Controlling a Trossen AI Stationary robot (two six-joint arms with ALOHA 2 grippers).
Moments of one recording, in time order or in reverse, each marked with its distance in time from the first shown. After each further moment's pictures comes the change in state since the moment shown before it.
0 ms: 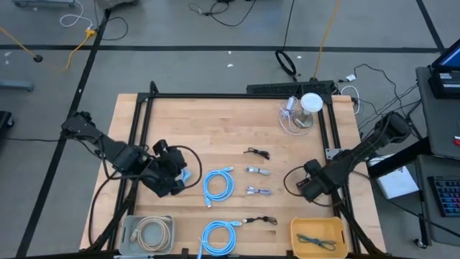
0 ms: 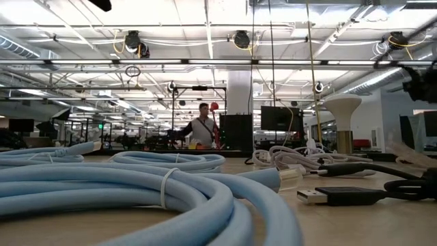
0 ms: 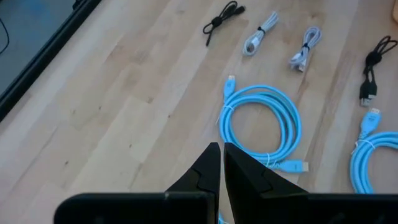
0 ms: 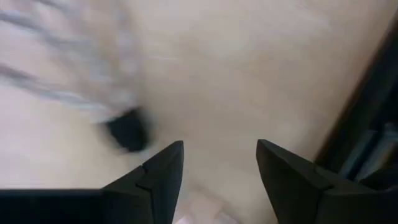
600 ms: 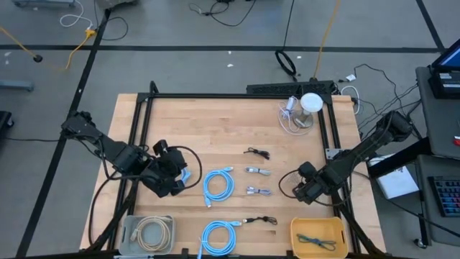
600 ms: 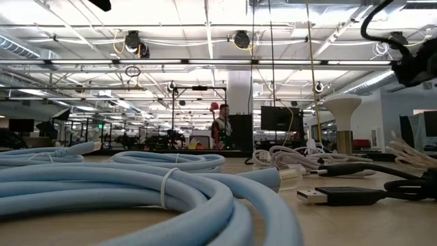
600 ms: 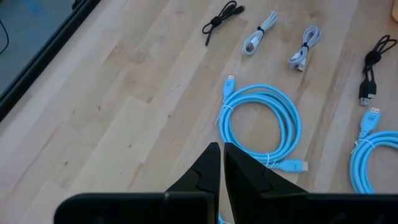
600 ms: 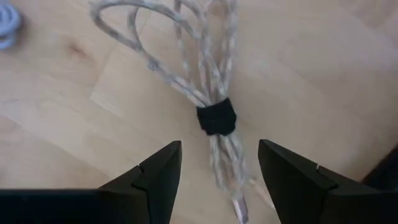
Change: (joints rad) left arm -0.002 0.000 -0.001 0.001 0.000 0.002; right arm -0.005 -0.011 0.081 0.069 0.044 -0.181
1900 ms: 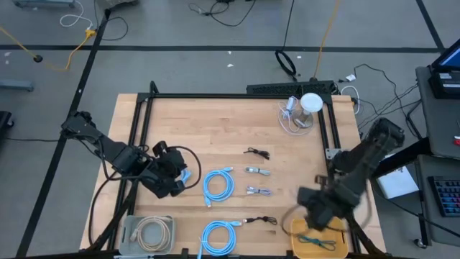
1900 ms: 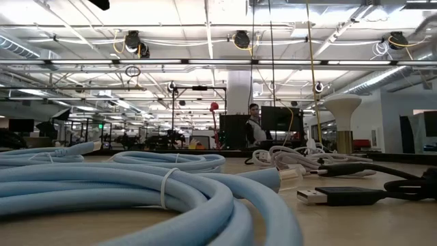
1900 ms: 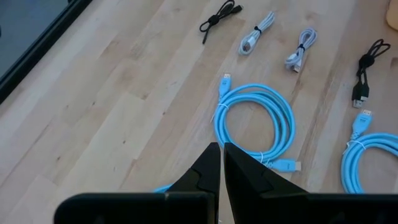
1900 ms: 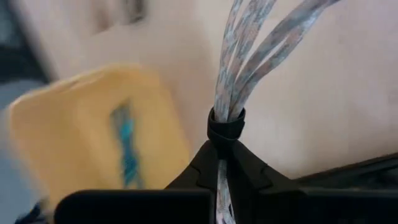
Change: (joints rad) left arm -0.012 0.000 0.000 0.003 0.009 -0.037; right arm 0.208 0.211 0.589 -0.371 -0.034 -0.493
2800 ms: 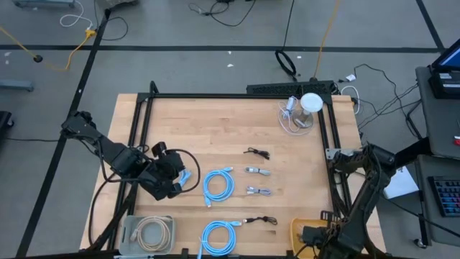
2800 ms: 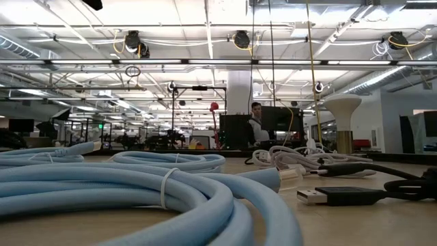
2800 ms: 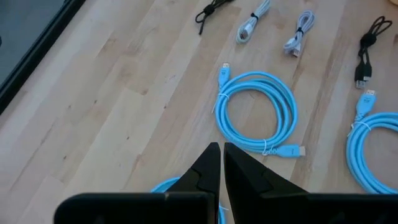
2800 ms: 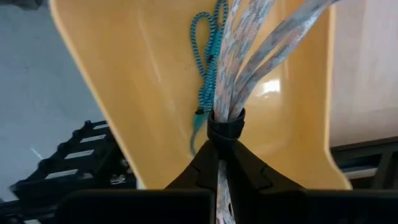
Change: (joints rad) left arm -0.019 0.000 0.000 -0.031 0.016 0.035; right arm 0.228 0.344 0.185 0.119 -0.205 0.166
